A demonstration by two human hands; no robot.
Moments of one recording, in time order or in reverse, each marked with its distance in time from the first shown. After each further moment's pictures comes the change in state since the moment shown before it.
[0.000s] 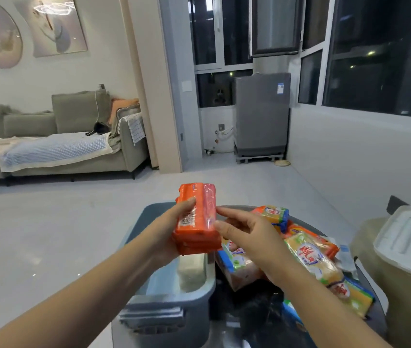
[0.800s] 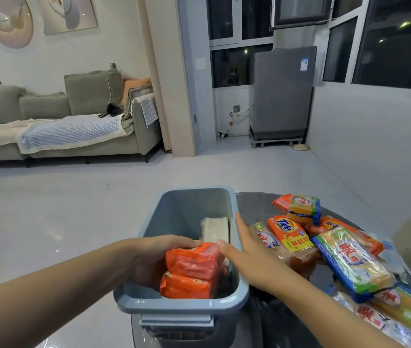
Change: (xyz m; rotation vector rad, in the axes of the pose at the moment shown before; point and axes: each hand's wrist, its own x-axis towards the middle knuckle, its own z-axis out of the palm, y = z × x) left_hand 0.003 -0.019 -0.079 0.355 -0.110 -0.581; right_hand 0.022 0.039 0.051 -0.464 -0.197 0.212
